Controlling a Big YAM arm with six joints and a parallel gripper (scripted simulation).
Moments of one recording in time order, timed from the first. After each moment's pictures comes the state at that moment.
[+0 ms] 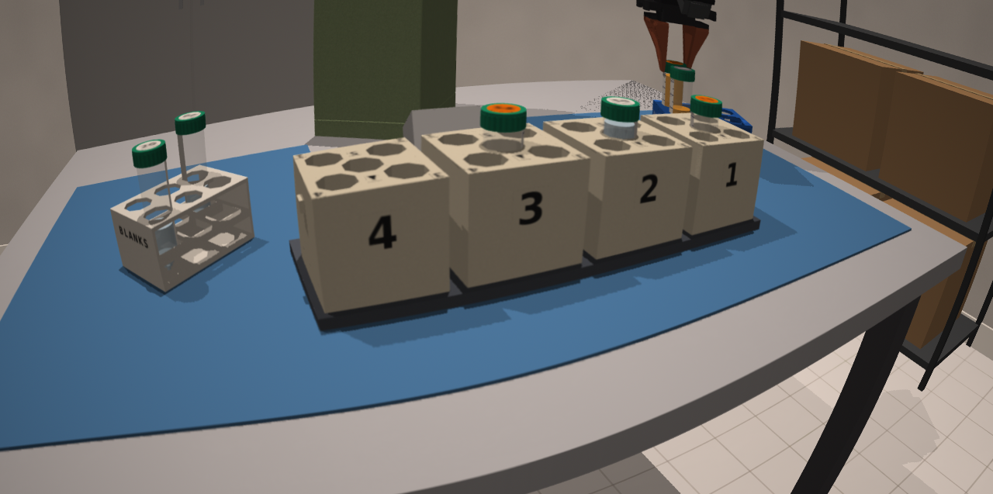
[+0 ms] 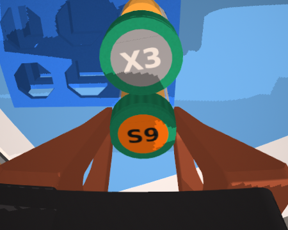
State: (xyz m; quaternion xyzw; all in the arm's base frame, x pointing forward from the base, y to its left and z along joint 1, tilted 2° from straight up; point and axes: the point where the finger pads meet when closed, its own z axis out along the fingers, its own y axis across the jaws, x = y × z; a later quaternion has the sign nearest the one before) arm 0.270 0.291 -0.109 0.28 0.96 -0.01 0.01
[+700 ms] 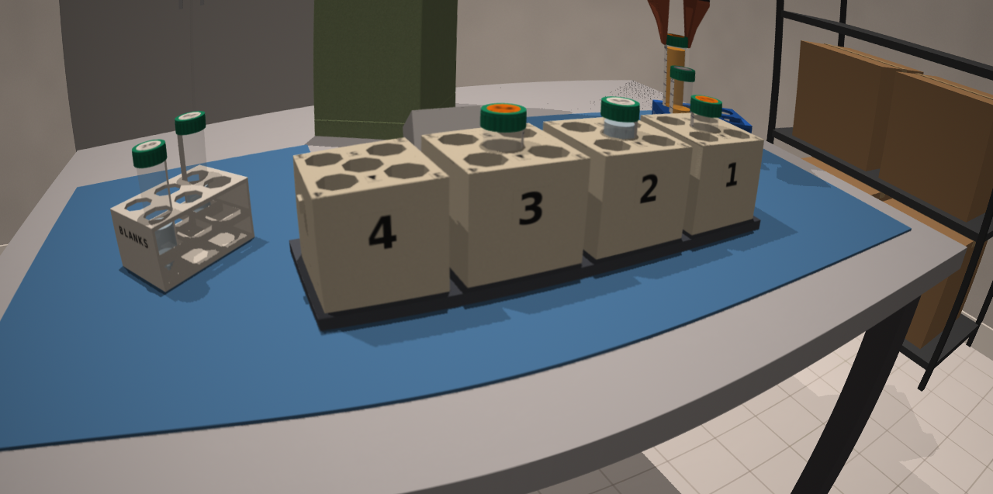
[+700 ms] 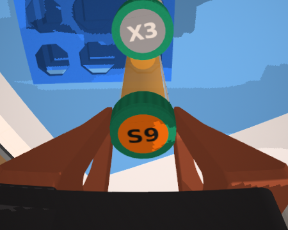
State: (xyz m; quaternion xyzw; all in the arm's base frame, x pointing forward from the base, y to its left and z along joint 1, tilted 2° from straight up) arm 0.269 0.293 -0.070 0.28 0.96 -0.01 0.01
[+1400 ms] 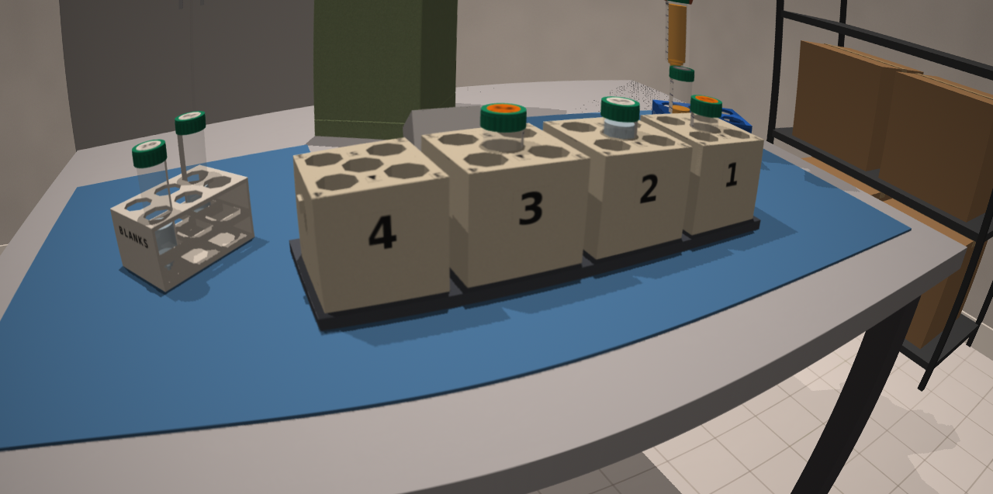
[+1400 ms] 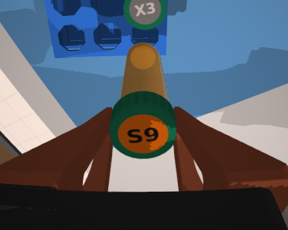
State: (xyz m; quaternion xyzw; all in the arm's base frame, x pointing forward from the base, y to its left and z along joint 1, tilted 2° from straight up) arm 0.268 0.294 -0.006 0.28 0.96 -0.01 0.01
